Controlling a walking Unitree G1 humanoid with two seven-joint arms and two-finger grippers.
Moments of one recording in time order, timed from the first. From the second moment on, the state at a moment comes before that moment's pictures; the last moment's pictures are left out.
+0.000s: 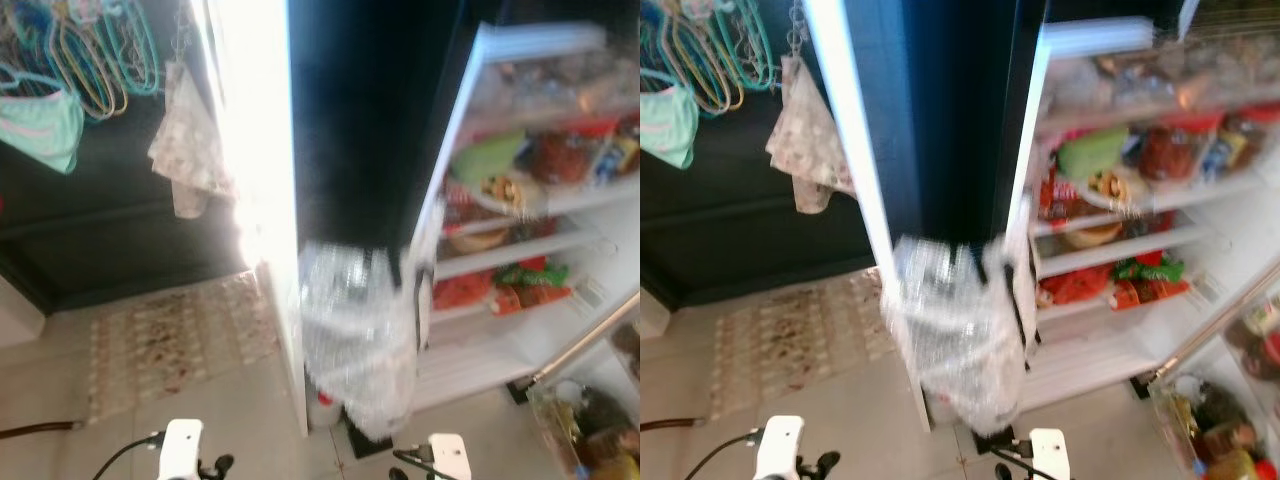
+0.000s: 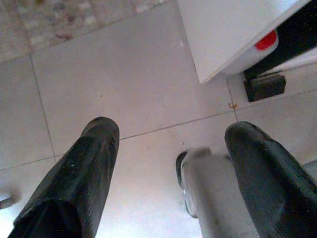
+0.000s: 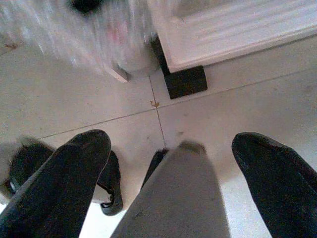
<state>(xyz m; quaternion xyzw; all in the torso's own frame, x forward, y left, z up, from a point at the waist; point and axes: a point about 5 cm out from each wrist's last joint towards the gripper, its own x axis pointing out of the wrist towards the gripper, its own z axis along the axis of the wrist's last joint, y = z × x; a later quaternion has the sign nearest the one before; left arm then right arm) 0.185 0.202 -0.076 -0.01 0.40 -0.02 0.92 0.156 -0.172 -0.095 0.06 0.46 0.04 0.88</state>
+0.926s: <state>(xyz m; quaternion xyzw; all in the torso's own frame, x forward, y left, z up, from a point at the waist) 0.174 0.206 -0.081 -0.01 0.42 -0.01 0.91 0.162 -0.166 -0.093 0.06 0.45 0.04 0.89</state>
